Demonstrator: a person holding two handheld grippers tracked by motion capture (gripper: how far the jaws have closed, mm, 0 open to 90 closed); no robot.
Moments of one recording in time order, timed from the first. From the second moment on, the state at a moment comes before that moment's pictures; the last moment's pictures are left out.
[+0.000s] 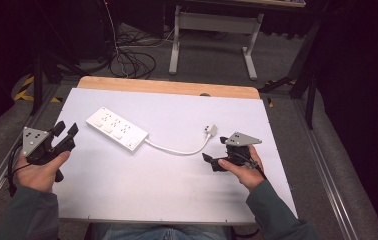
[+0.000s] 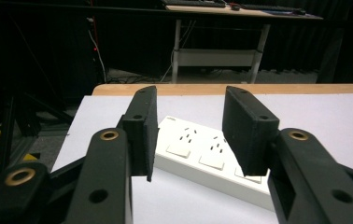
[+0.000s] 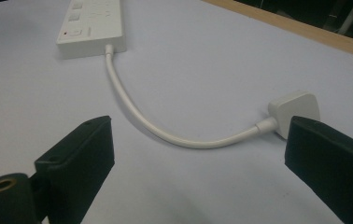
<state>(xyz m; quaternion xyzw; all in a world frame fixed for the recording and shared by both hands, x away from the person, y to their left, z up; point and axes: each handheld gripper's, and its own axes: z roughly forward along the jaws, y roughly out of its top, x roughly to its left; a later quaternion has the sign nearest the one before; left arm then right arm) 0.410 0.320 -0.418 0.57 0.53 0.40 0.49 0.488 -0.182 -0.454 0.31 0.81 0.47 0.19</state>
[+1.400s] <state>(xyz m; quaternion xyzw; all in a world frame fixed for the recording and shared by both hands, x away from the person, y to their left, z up) 0.415 0.321 -0.418 0.60 0.52 0.38 0.48 0.488 -0.182 -0.454 0.31 0.81 0.47 0.19</state>
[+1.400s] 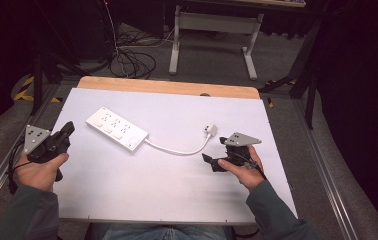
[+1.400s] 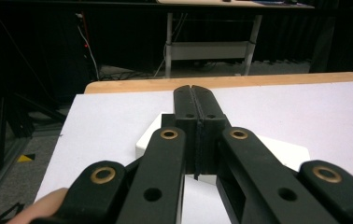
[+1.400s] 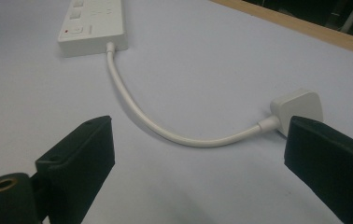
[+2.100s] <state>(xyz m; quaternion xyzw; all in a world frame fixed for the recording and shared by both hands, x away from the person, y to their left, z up) 0.438 0.317 -0.419 0.62 0.52 0.38 0.46 0.488 -0.181 -0.455 0.31 0.81 0.47 0.19</state>
